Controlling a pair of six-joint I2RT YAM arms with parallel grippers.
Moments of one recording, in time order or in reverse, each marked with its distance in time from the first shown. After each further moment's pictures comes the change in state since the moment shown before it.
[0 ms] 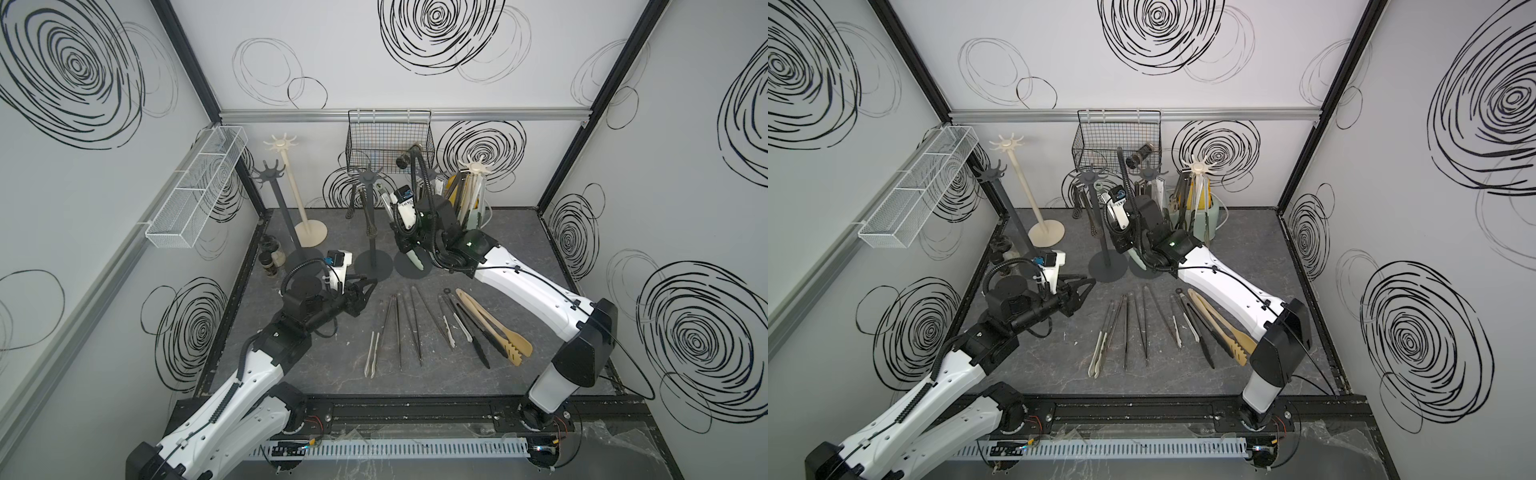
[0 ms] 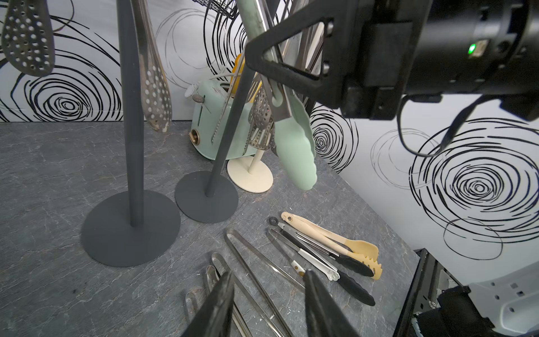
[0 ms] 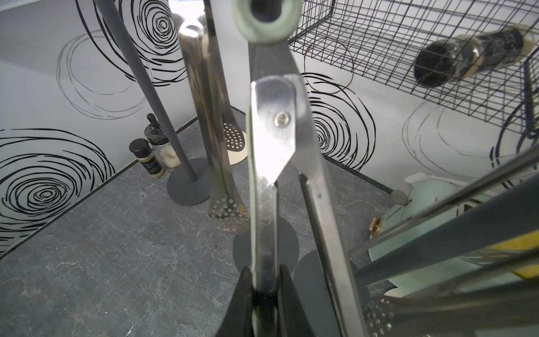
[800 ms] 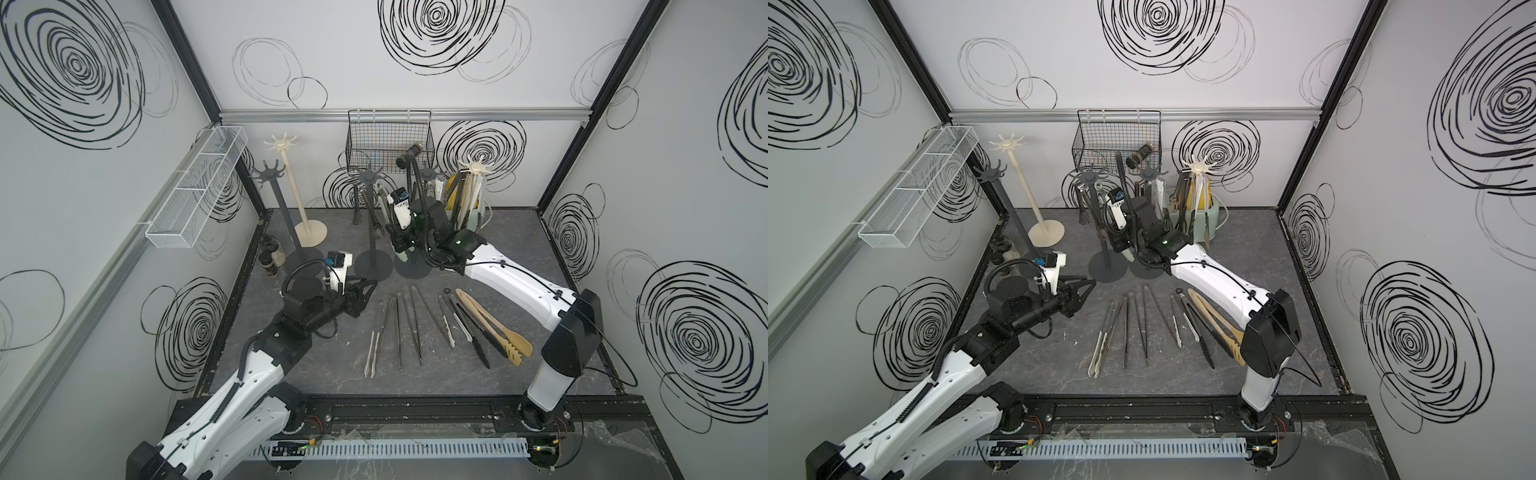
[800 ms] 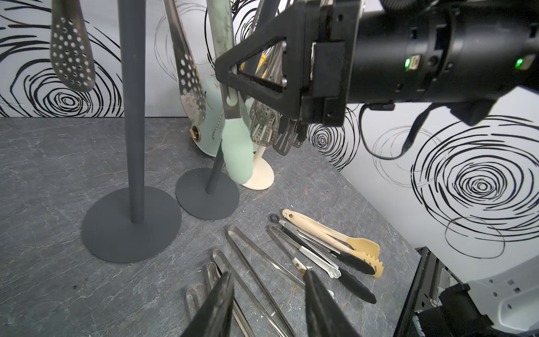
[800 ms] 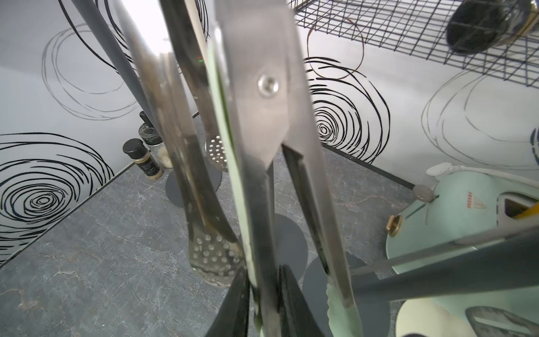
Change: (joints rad) left arm 0.000 0.000 -0.012 0.001 0.001 0.000; right arm -0.016 0.070 -0.005 0.055 -0.032 0.039
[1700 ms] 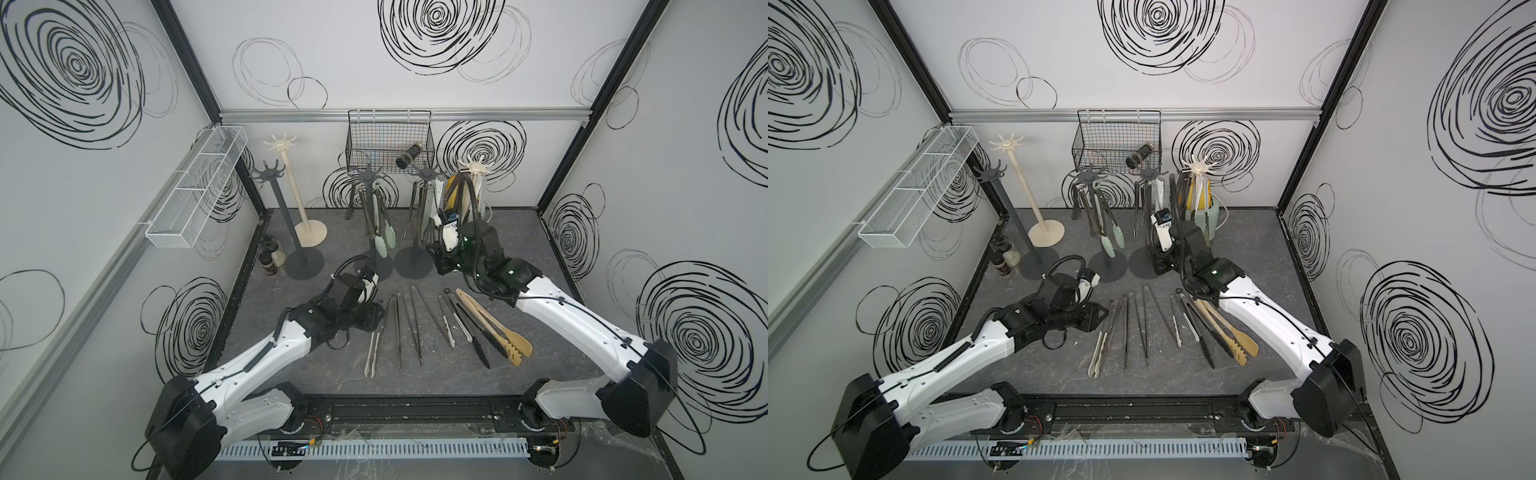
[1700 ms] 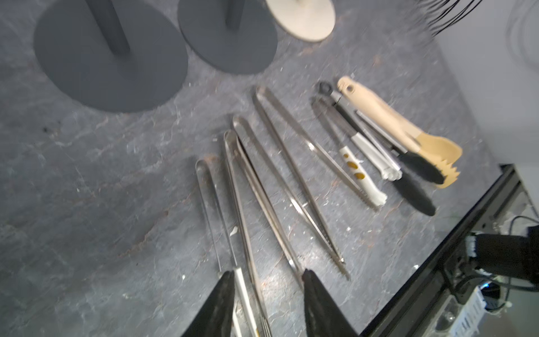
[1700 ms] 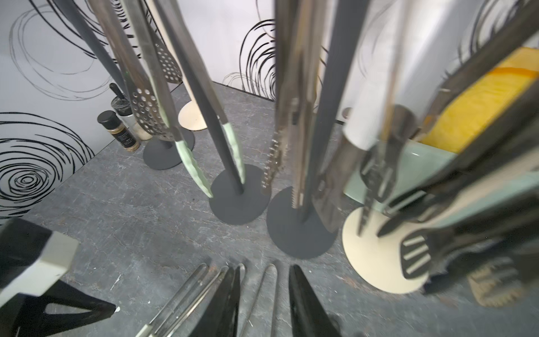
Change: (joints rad) left arm -0.166 0.337 0.135 -0.430 -0.158 -0.029; right arm -0.134 -0.457 -0.487 0.009 -0.034 0.023
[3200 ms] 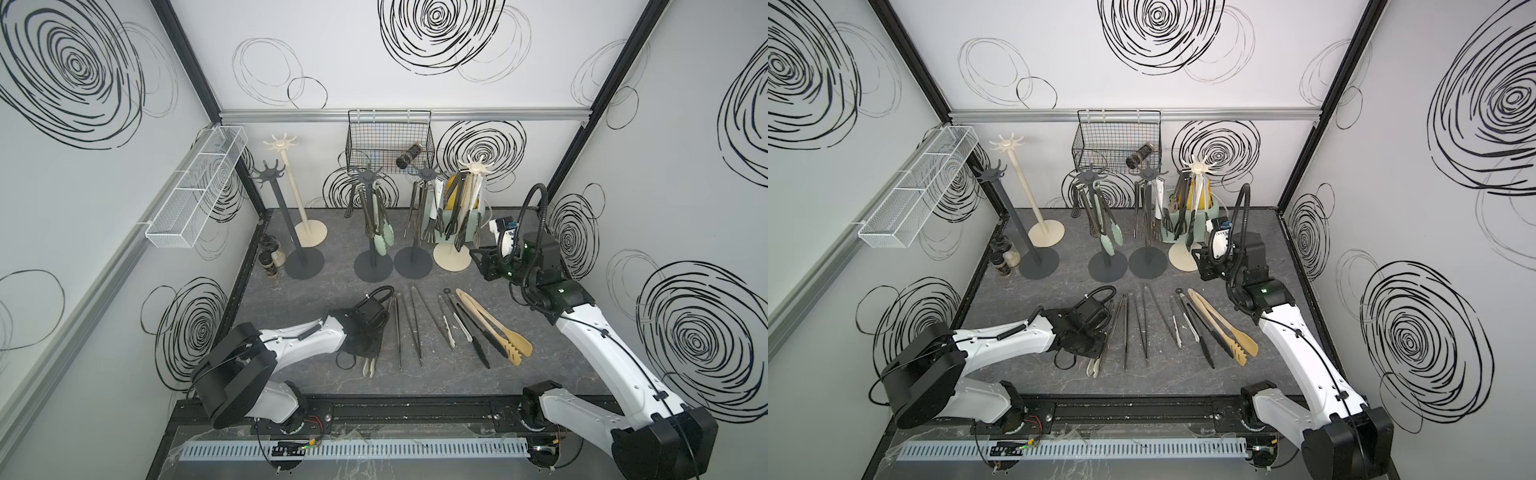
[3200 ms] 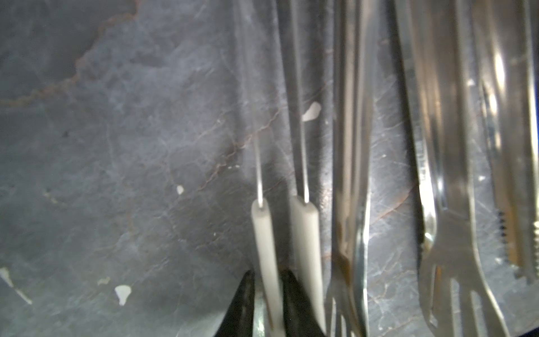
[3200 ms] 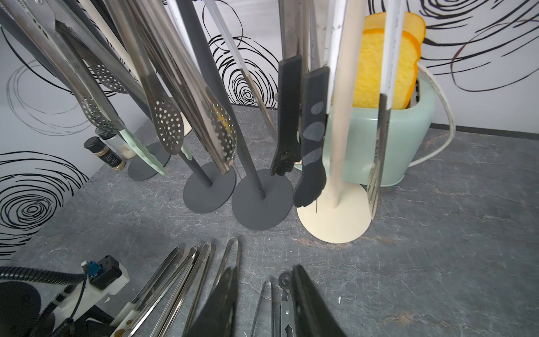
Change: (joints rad) left arm -0.144 0.288 -0.086 -0.055 -0.116 -0.188; right arm -0.358 -0.235 -0.213 0.006 -0.300 -0.028
